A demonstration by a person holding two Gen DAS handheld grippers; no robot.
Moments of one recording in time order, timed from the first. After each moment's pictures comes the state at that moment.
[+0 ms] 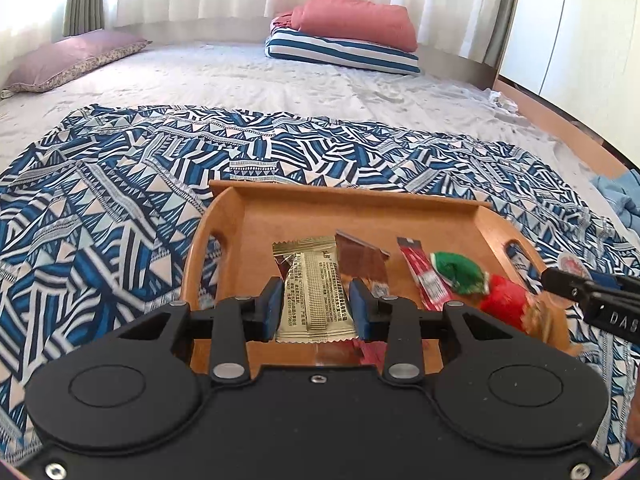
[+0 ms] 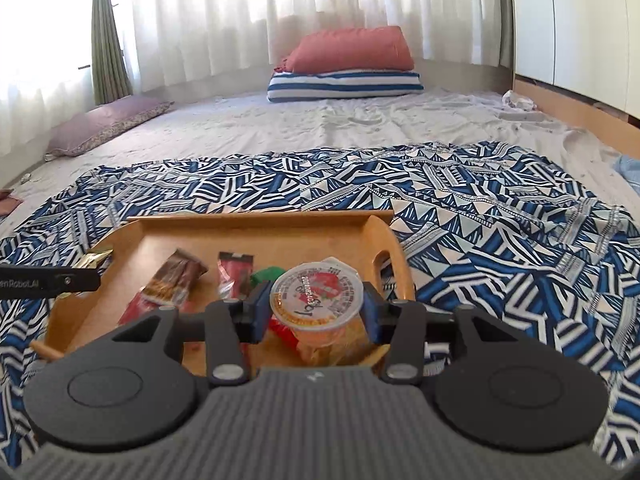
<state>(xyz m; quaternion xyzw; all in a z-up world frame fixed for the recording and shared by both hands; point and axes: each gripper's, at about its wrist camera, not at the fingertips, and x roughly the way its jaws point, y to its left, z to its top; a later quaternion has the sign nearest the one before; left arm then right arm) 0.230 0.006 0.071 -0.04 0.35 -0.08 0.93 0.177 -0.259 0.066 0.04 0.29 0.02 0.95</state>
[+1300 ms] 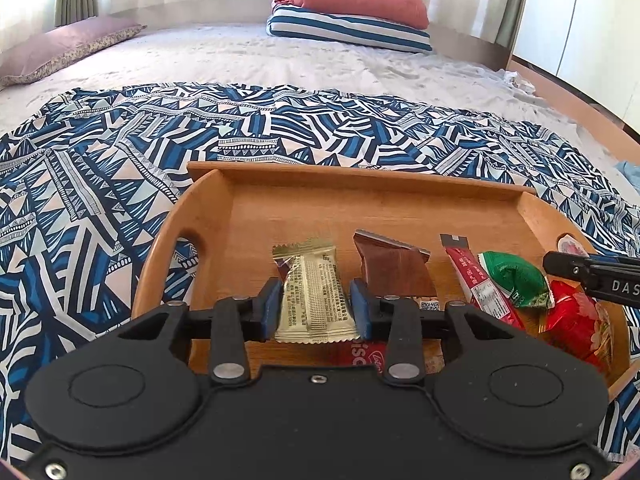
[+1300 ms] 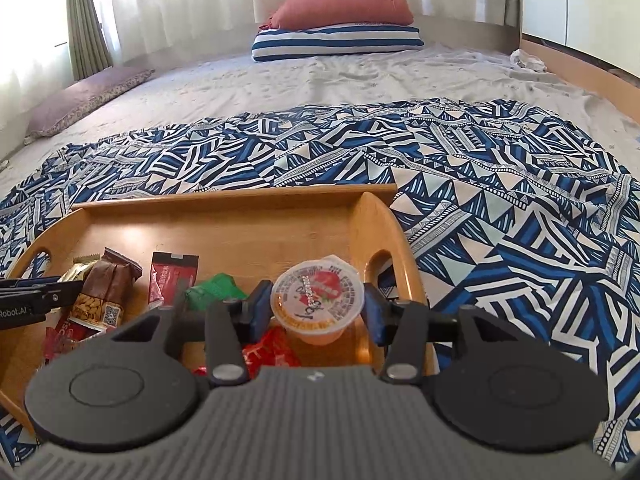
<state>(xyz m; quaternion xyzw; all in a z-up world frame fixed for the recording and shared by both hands) 0.294 -0.006 0.016 -0.02 0.37 -0.07 0.93 0.259 -0.273 0.018 0.05 0.35 0.02 0.94</state>
